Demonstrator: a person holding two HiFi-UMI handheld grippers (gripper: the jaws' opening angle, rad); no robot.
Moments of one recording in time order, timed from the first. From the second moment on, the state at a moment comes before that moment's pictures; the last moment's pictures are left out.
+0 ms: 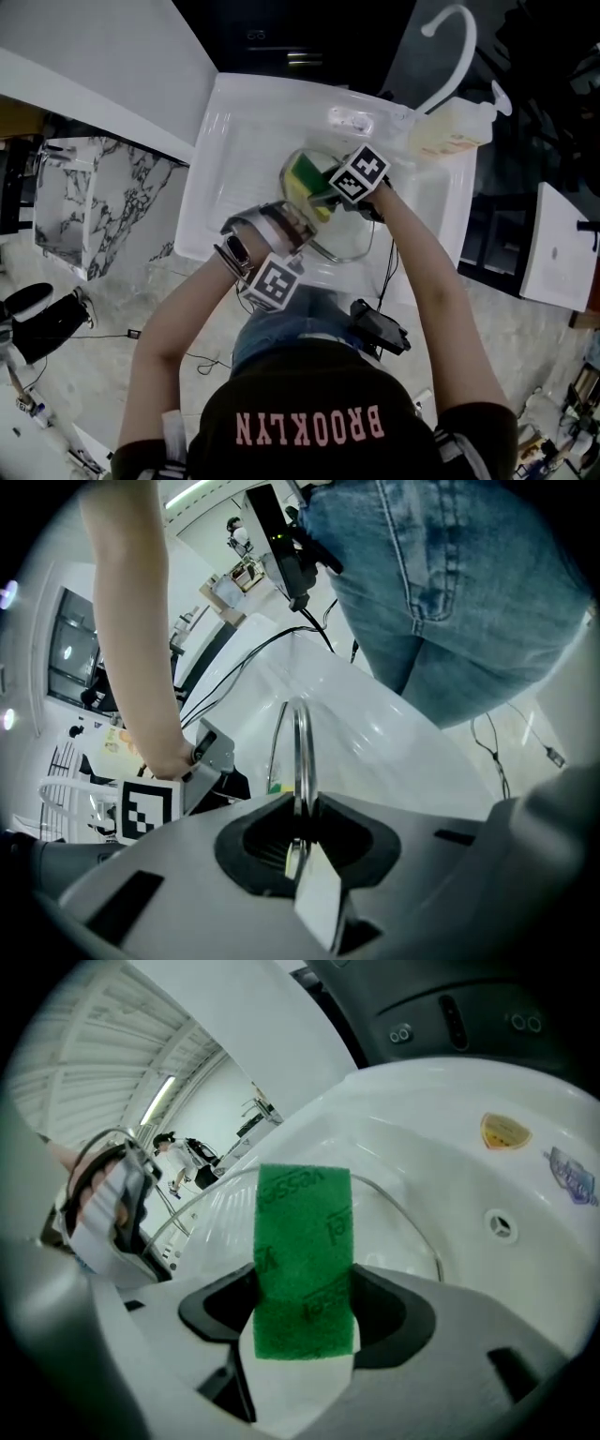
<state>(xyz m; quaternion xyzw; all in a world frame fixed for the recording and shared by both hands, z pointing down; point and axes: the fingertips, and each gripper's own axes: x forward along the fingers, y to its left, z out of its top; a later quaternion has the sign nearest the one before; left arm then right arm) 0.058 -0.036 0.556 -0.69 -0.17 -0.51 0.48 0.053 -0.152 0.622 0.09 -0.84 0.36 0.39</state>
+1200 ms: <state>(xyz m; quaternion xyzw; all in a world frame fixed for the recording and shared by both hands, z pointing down) 0.062 -0.039 0.554 -0.73 -0.16 -0.50 0.44 0.145 -0.163 0.709 0.22 -0.69 0.50 0.46</state>
